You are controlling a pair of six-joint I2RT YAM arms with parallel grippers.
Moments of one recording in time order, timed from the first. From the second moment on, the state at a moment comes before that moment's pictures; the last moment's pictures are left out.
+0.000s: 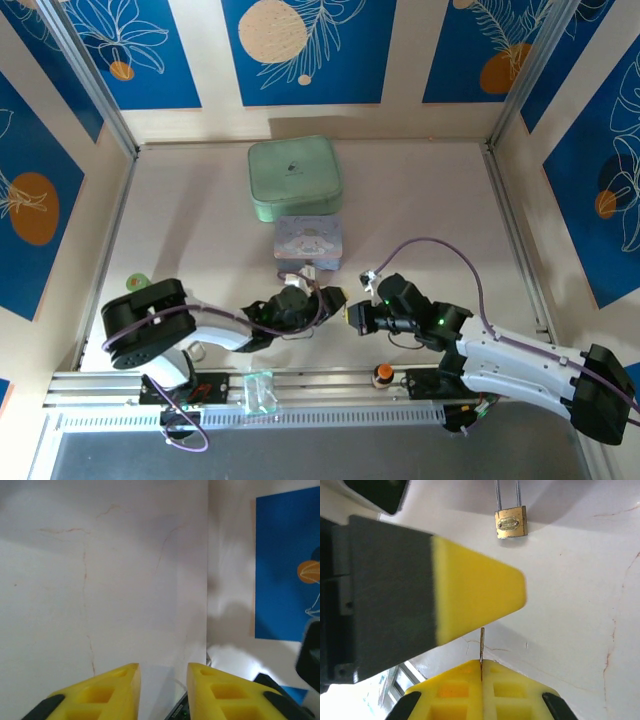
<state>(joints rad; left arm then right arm) -1.14 1.57 0.46 0.76 -0.12 -1.41 0.93 0.82 0.38 -0.26 -0.15 0.73</state>
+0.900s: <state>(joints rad) -1.16 1.57 0.57 0.52 -0.05 -1.25 0.96 0.94 0.44 -0.38 -0.09 0.73</state>
